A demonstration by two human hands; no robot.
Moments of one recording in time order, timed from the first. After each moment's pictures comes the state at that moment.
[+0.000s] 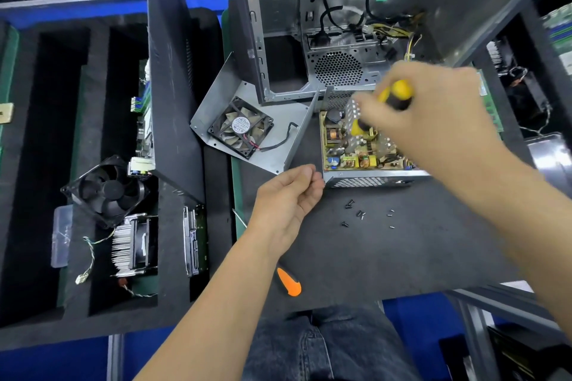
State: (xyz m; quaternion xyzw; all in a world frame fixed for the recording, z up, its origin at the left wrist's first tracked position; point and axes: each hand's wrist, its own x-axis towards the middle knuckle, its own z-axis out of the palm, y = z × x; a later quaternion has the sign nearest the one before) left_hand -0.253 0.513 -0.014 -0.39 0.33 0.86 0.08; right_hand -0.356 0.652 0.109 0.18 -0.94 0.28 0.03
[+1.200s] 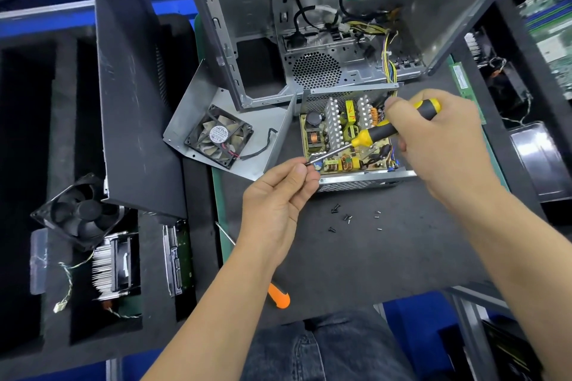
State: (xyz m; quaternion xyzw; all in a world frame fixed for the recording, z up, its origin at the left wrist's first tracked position) left_hand -0.259 0.526 0.003 -0.32 0.35 0.88 0.01; right_hand -0.355 0.689 0.073 -0.06 -0.84 0.53 -0.03
